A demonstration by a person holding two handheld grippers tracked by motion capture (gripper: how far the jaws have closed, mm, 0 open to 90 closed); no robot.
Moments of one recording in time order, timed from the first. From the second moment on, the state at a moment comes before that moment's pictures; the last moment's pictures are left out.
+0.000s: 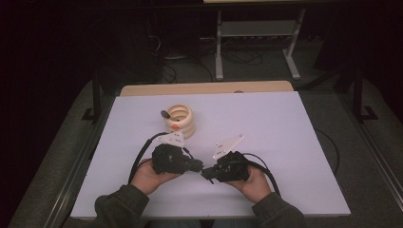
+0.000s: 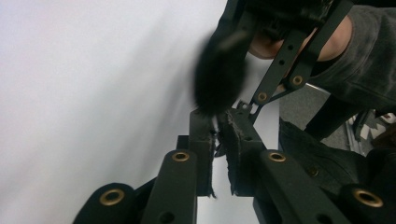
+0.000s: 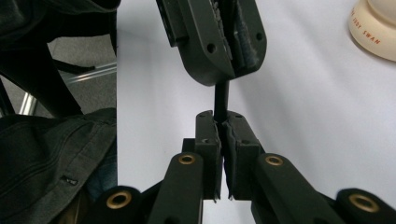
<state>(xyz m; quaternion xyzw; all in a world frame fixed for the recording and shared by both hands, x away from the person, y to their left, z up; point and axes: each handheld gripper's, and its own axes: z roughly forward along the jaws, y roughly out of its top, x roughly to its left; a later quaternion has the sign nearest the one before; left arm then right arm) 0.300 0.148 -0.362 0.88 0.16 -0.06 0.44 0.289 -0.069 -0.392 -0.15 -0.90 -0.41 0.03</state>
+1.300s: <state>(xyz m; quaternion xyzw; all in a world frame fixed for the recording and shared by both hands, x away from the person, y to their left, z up) 0.316 0.160 -0.357 0.88 0.21 -0.01 0.42 0.297 -0.126 -0.396 -0.23 -0.88 -0.42 0.01</state>
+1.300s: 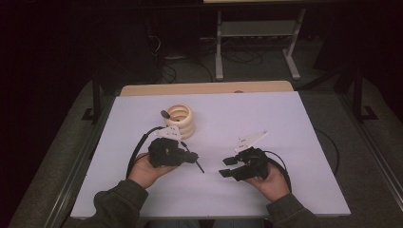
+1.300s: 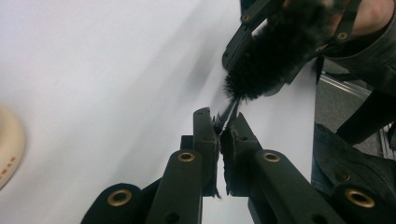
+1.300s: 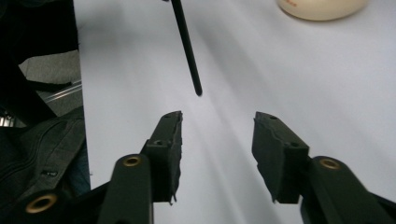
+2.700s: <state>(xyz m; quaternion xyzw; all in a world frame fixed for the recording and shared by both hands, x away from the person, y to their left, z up) 0.368 0.177 -0.309 0.87 0.29 0.03 0.41 0.289 -0.192 -0.393 -0.32 -0.84 -0.42 -0.07</state>
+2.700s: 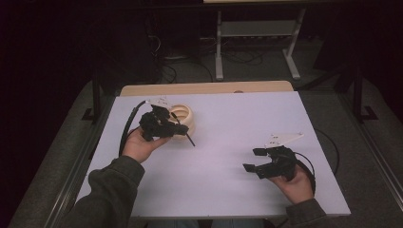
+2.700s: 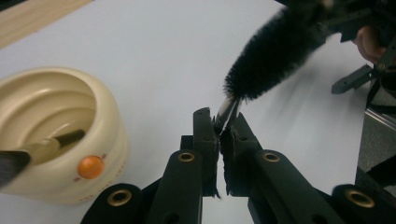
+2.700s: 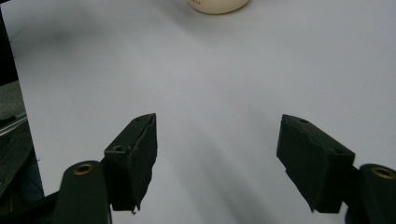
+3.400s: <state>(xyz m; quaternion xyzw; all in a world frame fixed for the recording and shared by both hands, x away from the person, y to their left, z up) 0.402 0.184 -0.266 0.85 0.33 0.06 0.41 0.289 -0.198 -0.393 -0.32 -0.84 -0.43 -0.07</state>
